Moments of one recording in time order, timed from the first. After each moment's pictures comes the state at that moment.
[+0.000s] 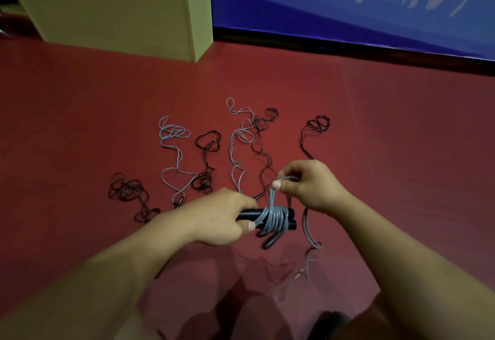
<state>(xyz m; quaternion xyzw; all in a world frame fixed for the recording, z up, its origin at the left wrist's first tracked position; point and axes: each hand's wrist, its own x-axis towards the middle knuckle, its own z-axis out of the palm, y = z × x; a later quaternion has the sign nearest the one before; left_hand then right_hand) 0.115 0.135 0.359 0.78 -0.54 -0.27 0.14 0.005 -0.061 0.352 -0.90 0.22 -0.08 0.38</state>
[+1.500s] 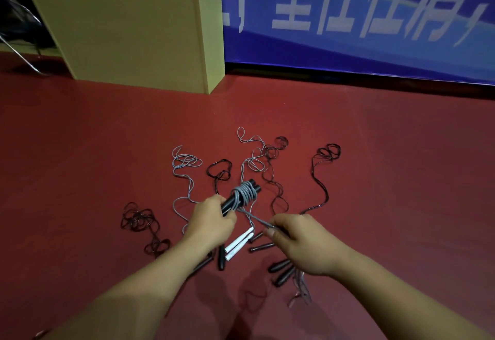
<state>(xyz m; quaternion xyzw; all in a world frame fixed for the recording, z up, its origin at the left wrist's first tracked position) 0.164 0.121 0.321 0.91 -0.24 -0.10 0.32 0.009 -0.019 0.357 -0.95 0.09 -0.01 0.30</state>
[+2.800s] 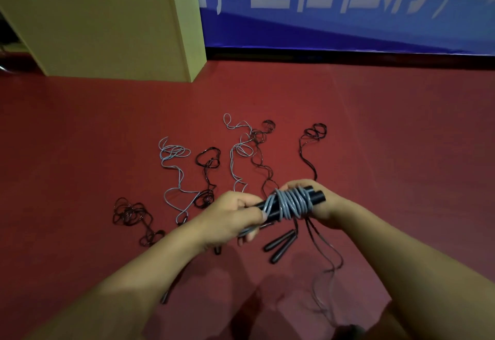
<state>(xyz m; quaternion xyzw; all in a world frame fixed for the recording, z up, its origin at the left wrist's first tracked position) 0.110 0.119 0.366 0.64 -0.43 -0.44 0.46 0.002 -0.073 0.336 -0.77 0.20 0.01 0.60</state>
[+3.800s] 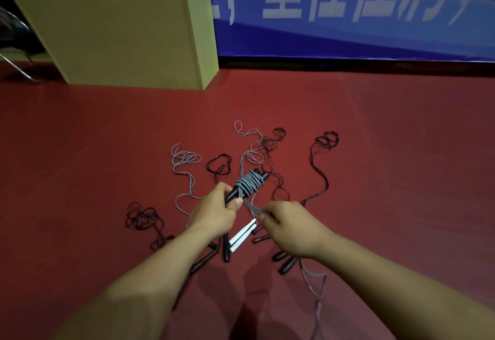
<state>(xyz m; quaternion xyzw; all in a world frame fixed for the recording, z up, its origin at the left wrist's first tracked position) 0.173 0.113 0.304 0.91 -0.26 -0.14 0.28 0.024 -0.005 0.347 -0.94 0.16 -0.01 0.30</state>
